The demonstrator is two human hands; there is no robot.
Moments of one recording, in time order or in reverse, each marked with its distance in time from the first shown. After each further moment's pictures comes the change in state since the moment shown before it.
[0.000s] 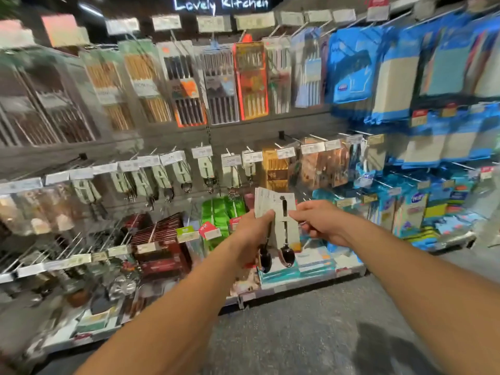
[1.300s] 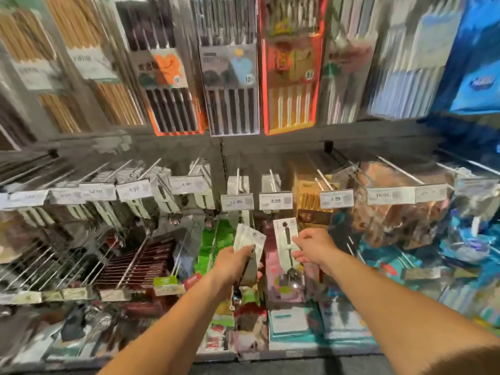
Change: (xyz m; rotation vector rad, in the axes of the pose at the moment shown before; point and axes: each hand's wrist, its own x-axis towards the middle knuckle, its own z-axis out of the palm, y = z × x) left_hand 0.356 0.004 -0.072 -0.016 0.352 -0.263; right_hand 0.455 0.002 -0.013 -0.148 0.063 0.100
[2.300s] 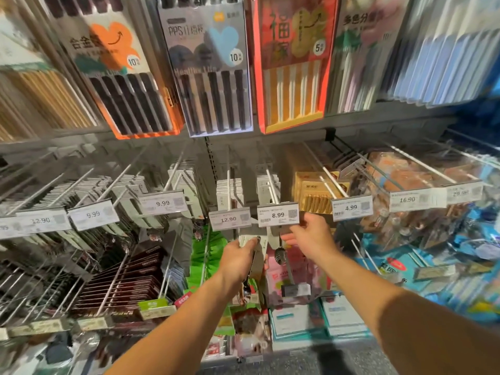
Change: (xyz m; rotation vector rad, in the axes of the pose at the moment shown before) left_hand 0.105 0.017 0.018 0.039 -0.059 0.059; right_hand 0.060 -0.029 0.020 0.048 0.059 -0.253
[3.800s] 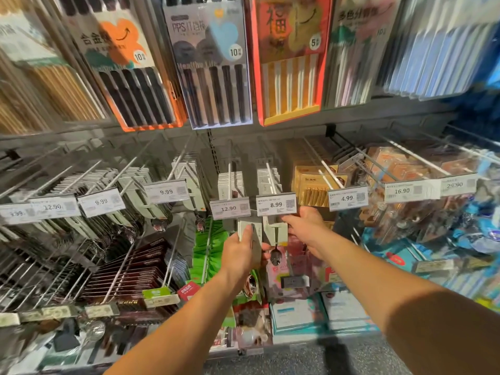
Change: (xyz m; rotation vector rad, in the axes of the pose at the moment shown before) left_hand -0.021 -0.009 0.015 -0.221 0.052 0.106; right_hand 0.001 -0.007 0.002 0.118 -0.079 0.184
